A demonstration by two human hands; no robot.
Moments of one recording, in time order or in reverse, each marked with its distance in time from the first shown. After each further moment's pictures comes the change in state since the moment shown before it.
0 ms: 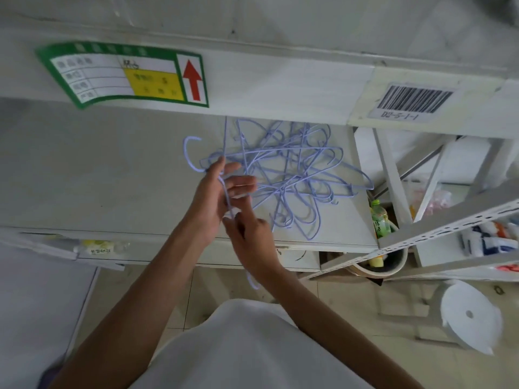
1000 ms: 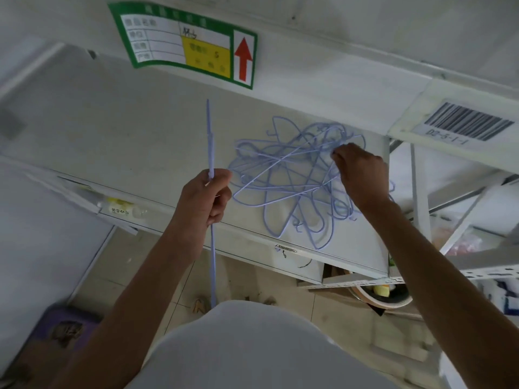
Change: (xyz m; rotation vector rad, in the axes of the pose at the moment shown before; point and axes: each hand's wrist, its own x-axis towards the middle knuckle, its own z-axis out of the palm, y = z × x) left_hand -0.075 -0.005 -0.022 0.177 0.281 0.265; right_hand 0.141 0.087 -0.156 -0.792 0.057 -0.303
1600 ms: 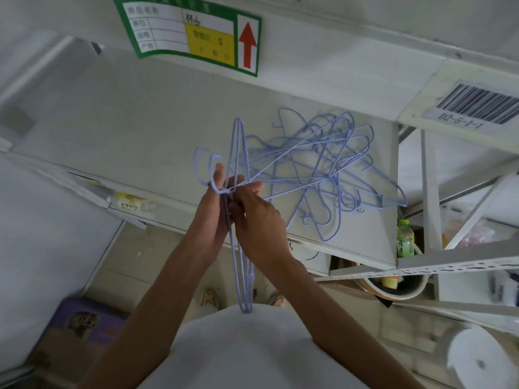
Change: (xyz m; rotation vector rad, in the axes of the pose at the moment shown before) left_hand -0.015 -0.014 0.015 -0.275 -0.016 -0.265; right_hand -0.090 -0.215 -0.024 0.666 -0.289 0.091
